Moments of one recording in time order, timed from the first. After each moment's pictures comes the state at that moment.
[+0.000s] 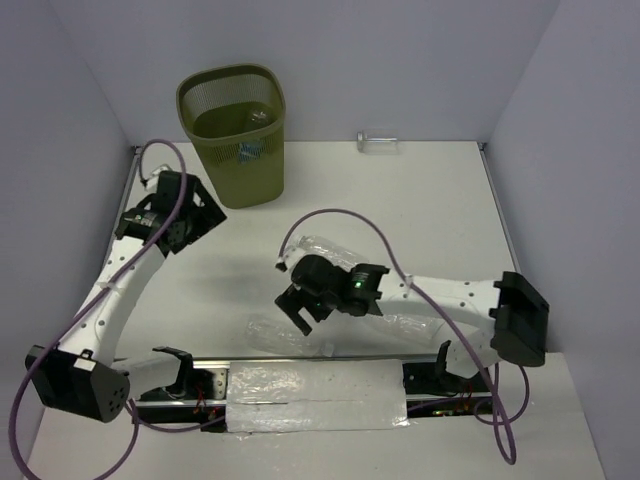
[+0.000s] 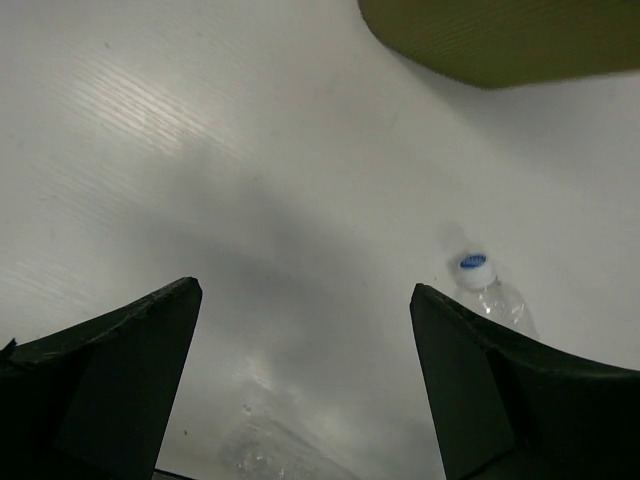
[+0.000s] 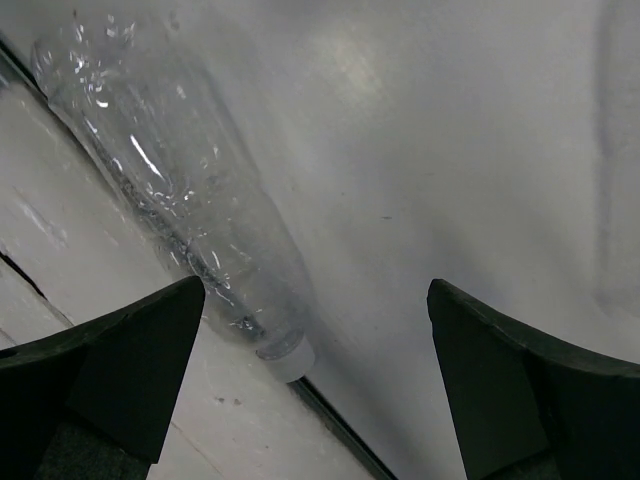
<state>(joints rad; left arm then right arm) -0.28 1.17 1.19 -0.87 -0.31 -0.79 1.15 1.41 1.03 -0.52 0.13 0.29</state>
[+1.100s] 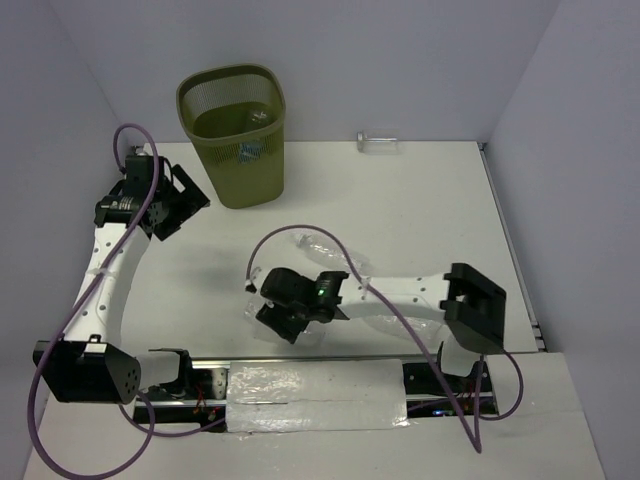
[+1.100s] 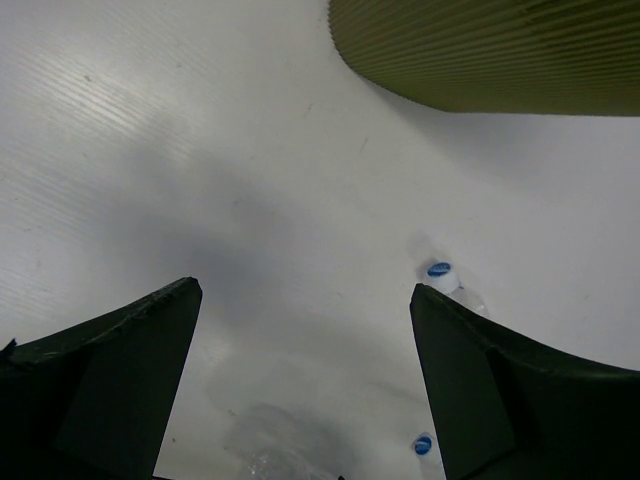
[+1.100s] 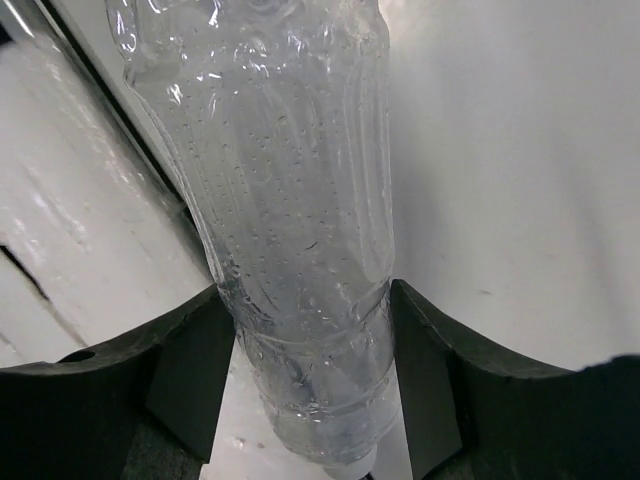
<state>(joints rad) -0.02 1.24 1.28 -0.86 -0.09 -0.72 1.26 1.72 1.16 -0.48 0.03 0.19</state>
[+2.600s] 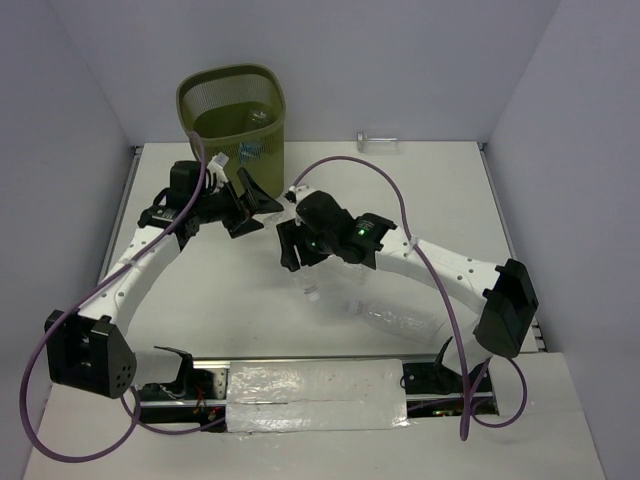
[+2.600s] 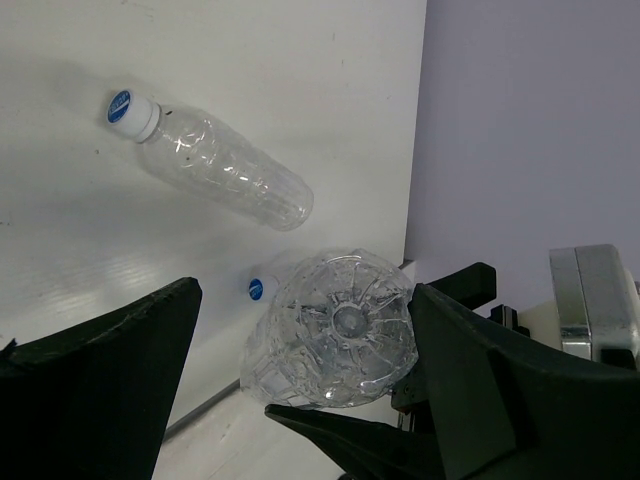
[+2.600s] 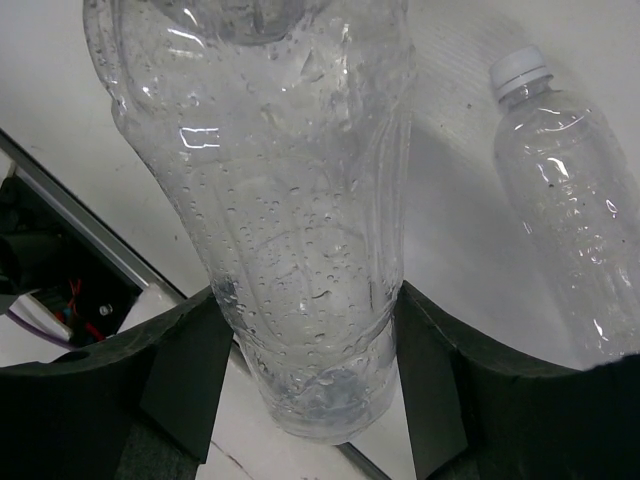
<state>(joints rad) -0.23 1.29 1.10 -0.40 0.59 -0.86 0.94 1.54 1.34 -0.54 0.01 0.44</state>
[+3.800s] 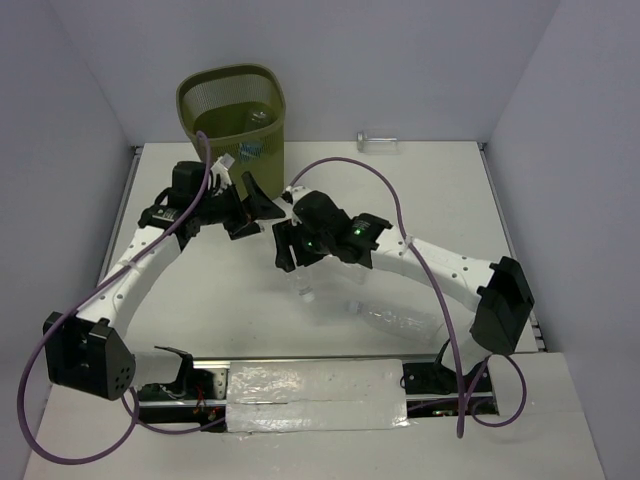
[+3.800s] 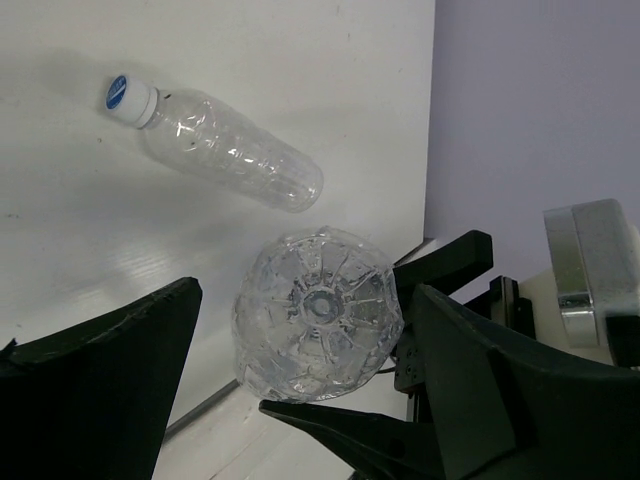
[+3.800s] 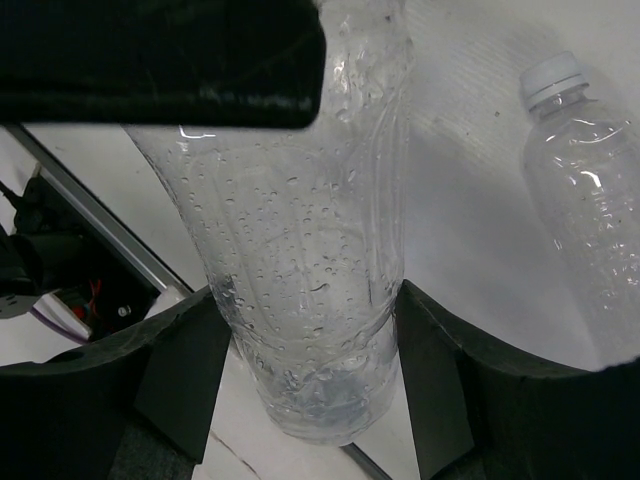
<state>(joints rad) -0.24 1.28 1.12 -0.45 0.60 -0.78 0.94 1.56 1.34 -0.51 -0.02 0.45</state>
